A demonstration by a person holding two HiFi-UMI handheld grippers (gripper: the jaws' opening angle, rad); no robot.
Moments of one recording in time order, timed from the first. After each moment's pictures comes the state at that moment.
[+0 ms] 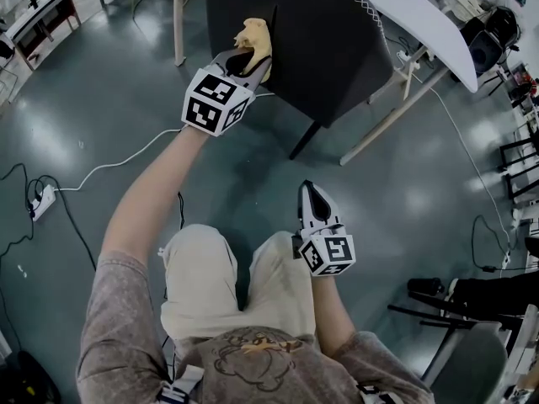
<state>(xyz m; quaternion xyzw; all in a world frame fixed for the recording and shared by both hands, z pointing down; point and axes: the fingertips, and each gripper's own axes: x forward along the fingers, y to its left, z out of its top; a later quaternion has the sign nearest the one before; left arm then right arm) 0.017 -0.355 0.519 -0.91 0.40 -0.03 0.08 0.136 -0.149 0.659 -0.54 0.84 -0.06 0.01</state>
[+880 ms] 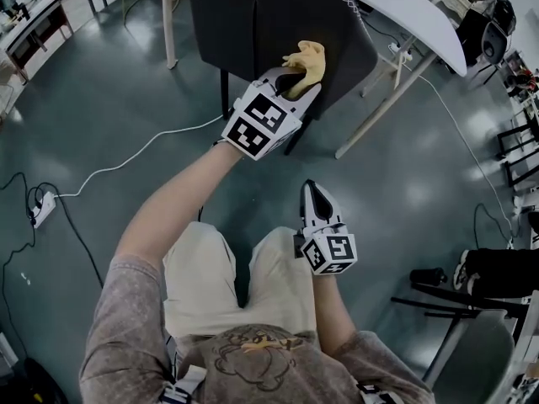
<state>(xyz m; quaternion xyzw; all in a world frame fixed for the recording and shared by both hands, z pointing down) 0.141 -0.282 0.511 -0.95 0.30 -0.05 0.12 0.161 -0.131 0.660 -0.56 0.82 -0.07 0.02</state>
